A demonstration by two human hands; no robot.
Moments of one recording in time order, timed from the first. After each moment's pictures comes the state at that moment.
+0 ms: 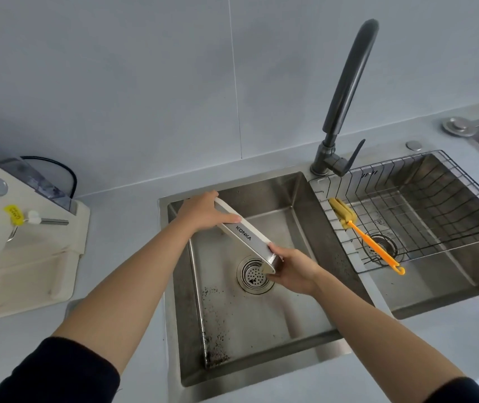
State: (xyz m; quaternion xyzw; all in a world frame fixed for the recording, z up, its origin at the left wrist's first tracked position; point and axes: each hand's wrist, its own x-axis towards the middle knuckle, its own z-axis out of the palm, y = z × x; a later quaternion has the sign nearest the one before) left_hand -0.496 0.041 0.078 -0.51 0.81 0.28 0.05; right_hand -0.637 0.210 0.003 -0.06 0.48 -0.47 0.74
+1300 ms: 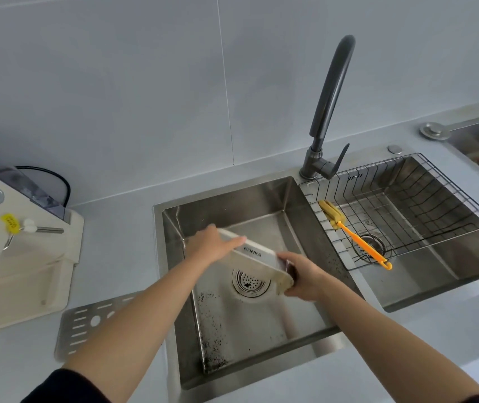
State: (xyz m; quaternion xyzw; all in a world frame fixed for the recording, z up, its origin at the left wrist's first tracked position) left_hand -0.493 0.094 0.050 -0.55 0.79 0.27 0.09; right_hand -0.640 0.233 0.027 0.01 0.60 -0.41 0.69
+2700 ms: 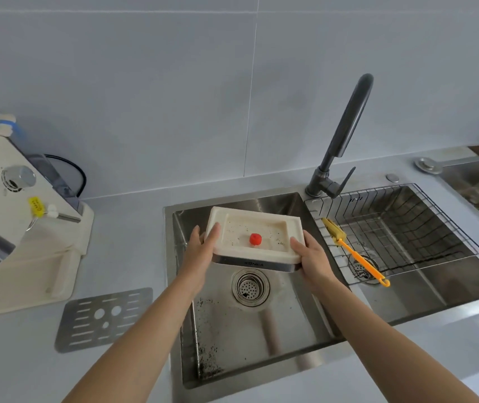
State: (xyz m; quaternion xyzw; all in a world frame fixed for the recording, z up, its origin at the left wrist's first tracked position) left_hand -0.444 0.118 0.064 -0.51 0.49 0.64 -0.28; right_hand -0.625 0.219 0.063 -0.17 0.67 -0.57 0.44
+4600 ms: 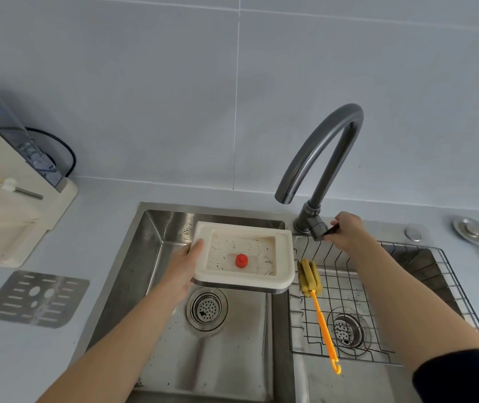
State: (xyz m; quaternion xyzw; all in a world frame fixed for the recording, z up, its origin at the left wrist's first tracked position) left_hand -0.566 0.131 0.055 -0.61 0.36 0.61 -0.35; right_hand -0.863 0.110 0.083 -0.04 0.72 -0.51 0.47
